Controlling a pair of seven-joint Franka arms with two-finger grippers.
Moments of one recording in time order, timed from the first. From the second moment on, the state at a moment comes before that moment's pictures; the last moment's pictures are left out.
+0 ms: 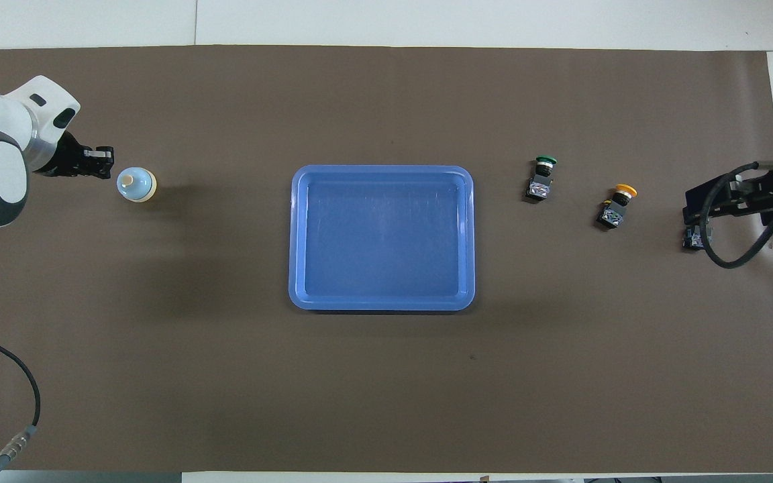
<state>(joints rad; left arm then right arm) 0.02 0.39 0.01 -1.70 -0.02 2.13 0.01 -0.02 0.03 0.02 -1.56 0.00 1.48 0.04</state>
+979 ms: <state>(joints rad) 0.00 0.41 0.01 -1.76 -0.02 2.21 0.00 -0.02 0.03 0.02 -1.56 0.00 1.48 0.04</state>
